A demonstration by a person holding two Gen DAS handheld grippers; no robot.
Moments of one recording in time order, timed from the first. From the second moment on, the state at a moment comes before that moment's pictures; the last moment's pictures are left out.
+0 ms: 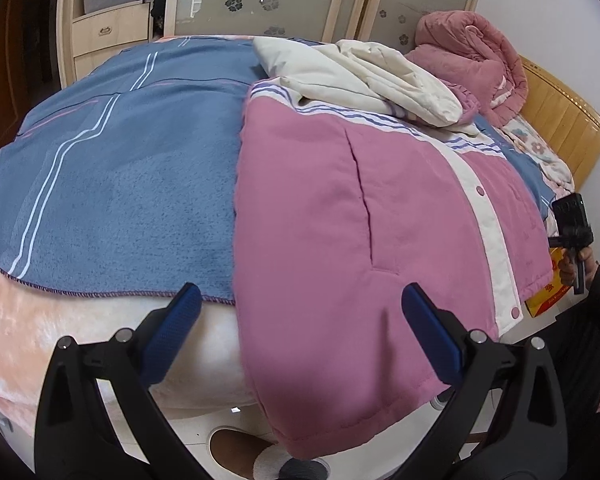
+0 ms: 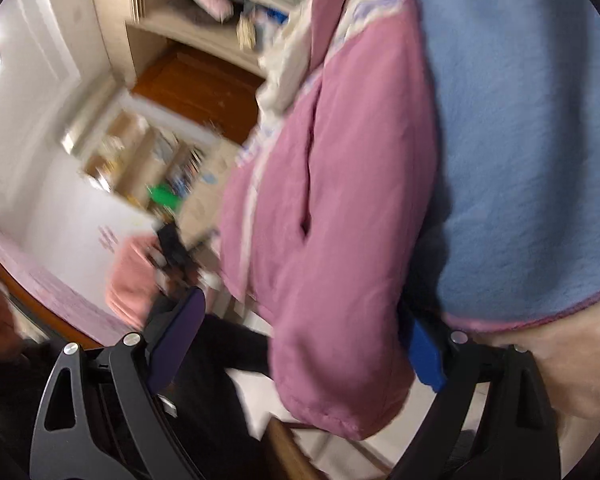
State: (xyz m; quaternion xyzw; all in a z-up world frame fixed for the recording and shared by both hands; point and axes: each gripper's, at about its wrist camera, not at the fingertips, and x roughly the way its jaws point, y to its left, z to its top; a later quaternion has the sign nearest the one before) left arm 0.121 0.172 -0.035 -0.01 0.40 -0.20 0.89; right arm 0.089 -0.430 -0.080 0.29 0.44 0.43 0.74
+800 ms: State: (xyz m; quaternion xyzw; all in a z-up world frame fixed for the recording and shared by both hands) left arm 0.110 0.182 -0.032 -0.03 0.40 -0.19 0.90; right arm 0.081 -0.387 -0.072 0.34 0.48 0.41 0.70
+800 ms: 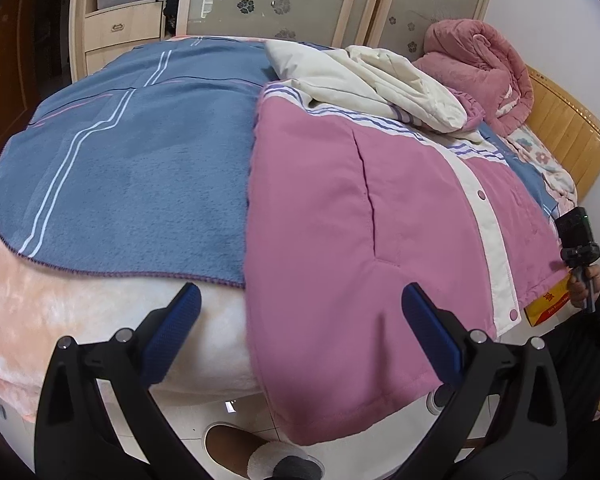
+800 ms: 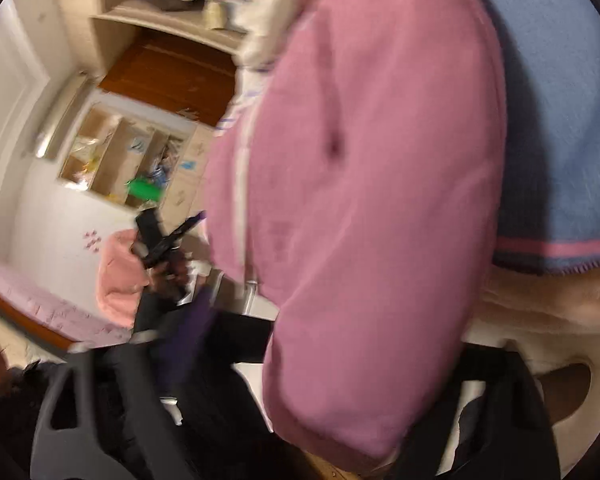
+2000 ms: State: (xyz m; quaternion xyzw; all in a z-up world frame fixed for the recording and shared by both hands) left arm 0.131 0.202 -0.083 -0.27 0.52 -0.30 0.75; right arm 0.074 -0.401 -0.014 0.37 0.32 0.40 0.78
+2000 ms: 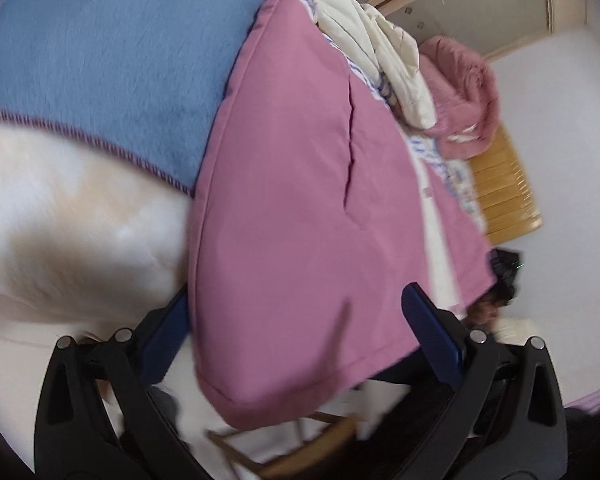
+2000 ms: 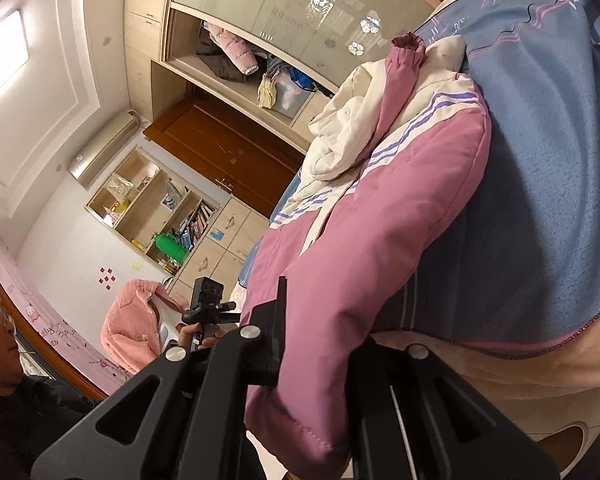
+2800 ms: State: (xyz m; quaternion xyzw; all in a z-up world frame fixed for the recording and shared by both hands) left arm 0.102 0.176 -0.034 -0.25 0.43 -0.38 0.78; right arm 0.075 -0.395 -0.006 0.35 0.31 0.40 0.79
